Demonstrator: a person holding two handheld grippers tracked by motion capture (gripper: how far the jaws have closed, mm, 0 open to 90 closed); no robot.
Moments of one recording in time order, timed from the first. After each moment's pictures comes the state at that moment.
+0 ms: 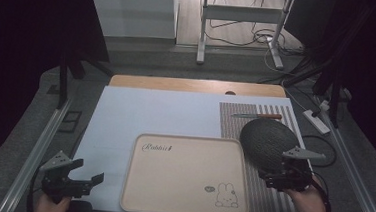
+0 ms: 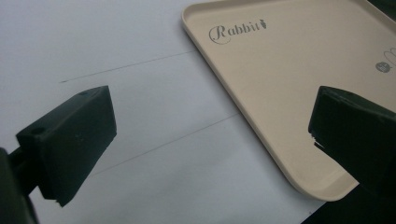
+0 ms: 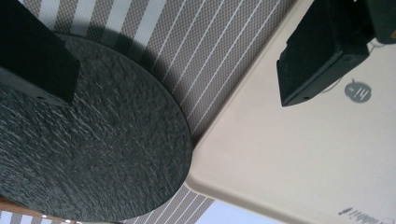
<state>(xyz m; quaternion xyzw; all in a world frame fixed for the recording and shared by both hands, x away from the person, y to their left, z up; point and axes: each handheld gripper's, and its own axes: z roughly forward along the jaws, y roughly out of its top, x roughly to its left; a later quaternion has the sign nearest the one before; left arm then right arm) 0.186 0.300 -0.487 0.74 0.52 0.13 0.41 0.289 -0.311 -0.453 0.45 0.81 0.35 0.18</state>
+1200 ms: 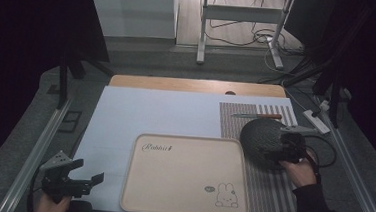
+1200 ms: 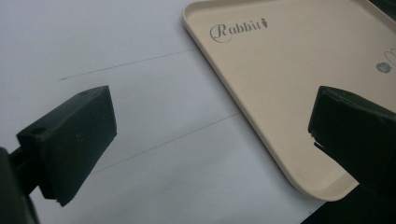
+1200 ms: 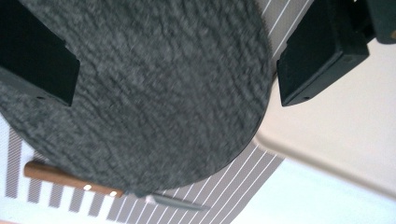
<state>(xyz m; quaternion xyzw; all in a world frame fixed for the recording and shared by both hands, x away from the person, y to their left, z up) 0.187 0.301 -0.488 0.74 0.52 0.12 0.41 0.367 -0.316 -0.462 0.48 0.79 0.33 0.20</state>
